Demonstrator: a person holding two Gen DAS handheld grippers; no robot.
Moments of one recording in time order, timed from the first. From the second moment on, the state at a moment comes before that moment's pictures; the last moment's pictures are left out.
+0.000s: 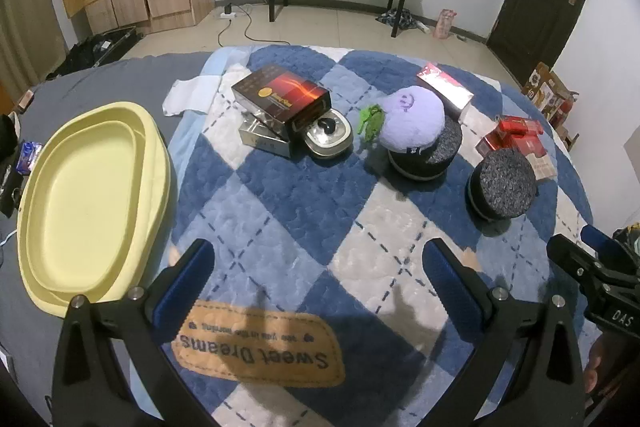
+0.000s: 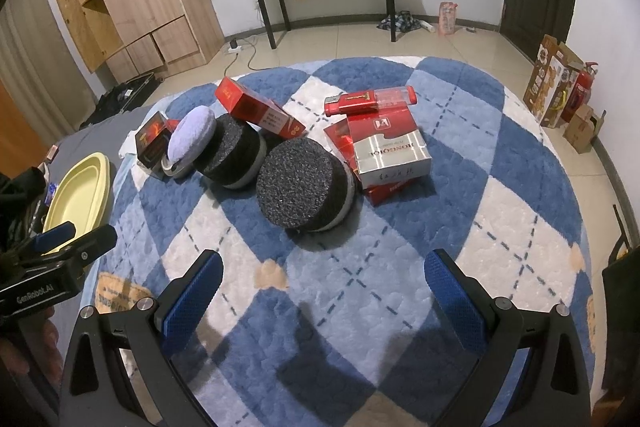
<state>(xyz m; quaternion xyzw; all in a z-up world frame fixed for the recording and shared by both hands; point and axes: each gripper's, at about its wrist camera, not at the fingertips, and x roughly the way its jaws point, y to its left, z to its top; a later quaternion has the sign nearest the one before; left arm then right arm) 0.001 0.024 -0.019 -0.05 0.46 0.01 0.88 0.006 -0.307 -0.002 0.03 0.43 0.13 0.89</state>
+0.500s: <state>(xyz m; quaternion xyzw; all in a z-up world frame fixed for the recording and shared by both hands) 0.028 0.039 -0.021 -0.07 0.47 -0.02 0.88 0.026 -0.330 -0.013 0.09 0.44 0.12 0.89</state>
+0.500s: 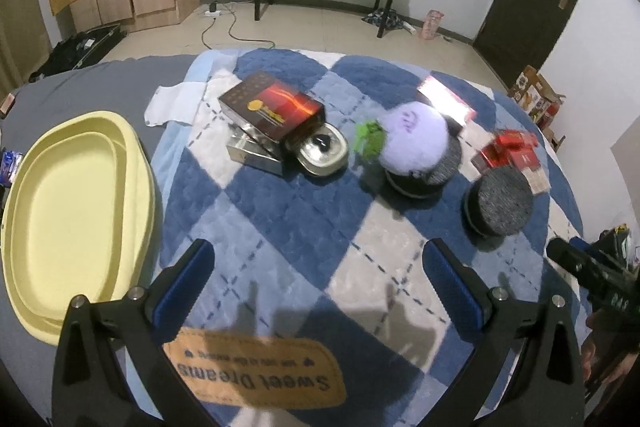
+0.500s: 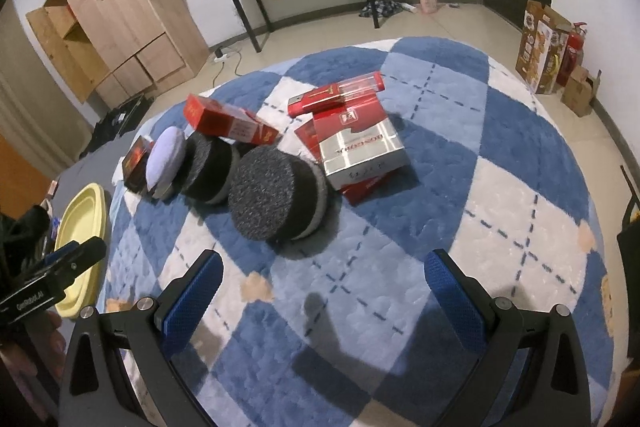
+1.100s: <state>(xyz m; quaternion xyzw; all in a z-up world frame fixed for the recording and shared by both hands) 0.101 0.004 -0.023 -0.09 0.46 -0.13 0.87 0.088 -0.359 -0.042 0.14 0.44 0.09 0.88</state>
